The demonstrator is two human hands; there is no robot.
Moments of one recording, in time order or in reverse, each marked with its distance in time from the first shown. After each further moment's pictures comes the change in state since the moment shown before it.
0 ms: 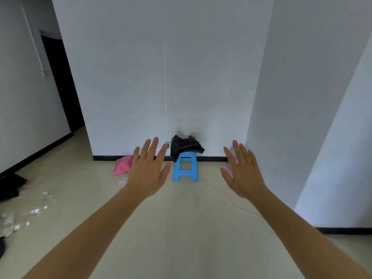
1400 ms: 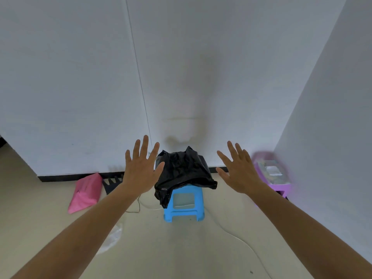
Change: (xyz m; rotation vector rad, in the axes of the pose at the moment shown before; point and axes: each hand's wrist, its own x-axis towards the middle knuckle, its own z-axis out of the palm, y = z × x) left_hand 0.831 -0.236 0.679 -0.034 -0.286 -0.084; right_hand 0.839 0.256 0.652 -0.021 -0.363 0.028
